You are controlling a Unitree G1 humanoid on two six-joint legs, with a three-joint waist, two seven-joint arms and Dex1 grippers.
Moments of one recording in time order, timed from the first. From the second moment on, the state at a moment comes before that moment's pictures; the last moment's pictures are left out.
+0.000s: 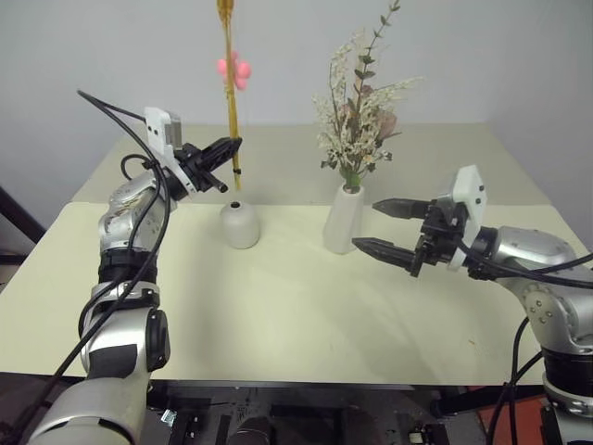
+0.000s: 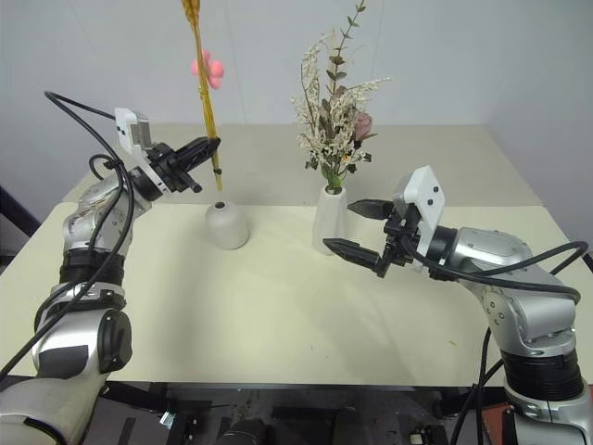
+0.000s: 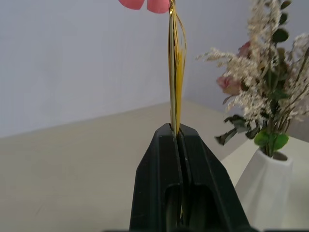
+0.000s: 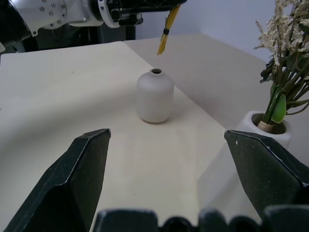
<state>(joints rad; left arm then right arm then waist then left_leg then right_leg) -1.02 0.48 0.24 0.69 -0.43 0.24 -0.95 -0.48 -0.74 -0.13 -0.41 0.64 0.69 0.81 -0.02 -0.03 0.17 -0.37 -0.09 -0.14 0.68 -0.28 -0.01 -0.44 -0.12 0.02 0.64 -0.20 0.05</state>
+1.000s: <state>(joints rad) -1.07 0.50 0.23 0.94 -0.36 0.07 -1.09 -0.45 -0.75 -0.14 -0.47 0.67 0.71 0.78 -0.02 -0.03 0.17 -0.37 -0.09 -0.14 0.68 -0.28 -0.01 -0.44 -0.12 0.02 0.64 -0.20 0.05</state>
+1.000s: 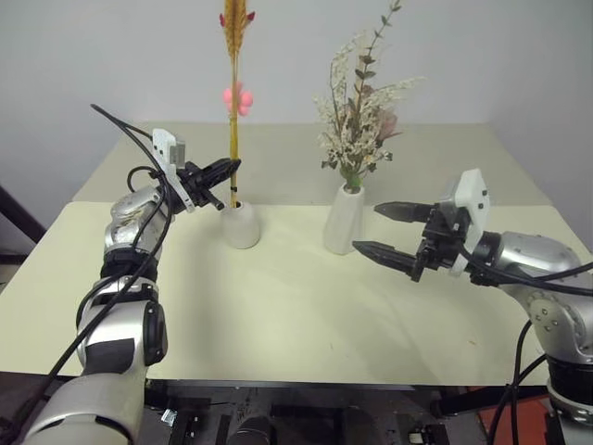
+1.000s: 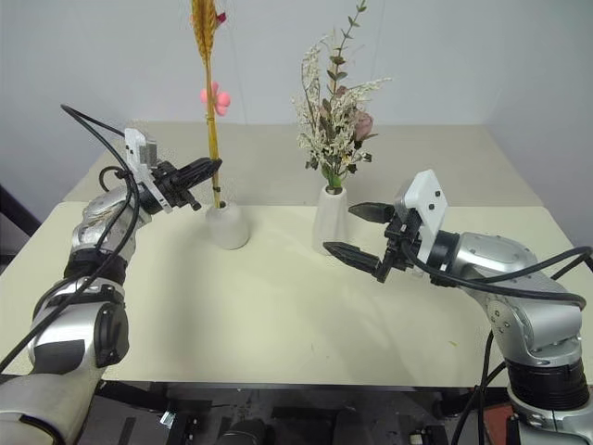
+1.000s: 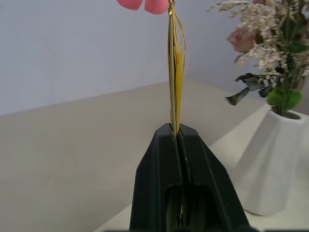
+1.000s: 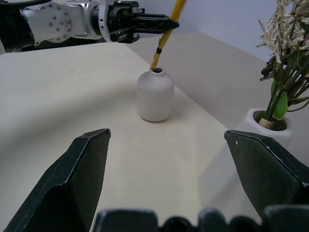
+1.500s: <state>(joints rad) -1.13 0.50 0.23 1.06 -0.34 0.04 -1.09 -0.43 -0.76 -0.15 -0.47 0.69 0.71 0.78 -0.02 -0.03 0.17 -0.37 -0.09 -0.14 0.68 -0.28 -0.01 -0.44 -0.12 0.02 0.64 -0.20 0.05</state>
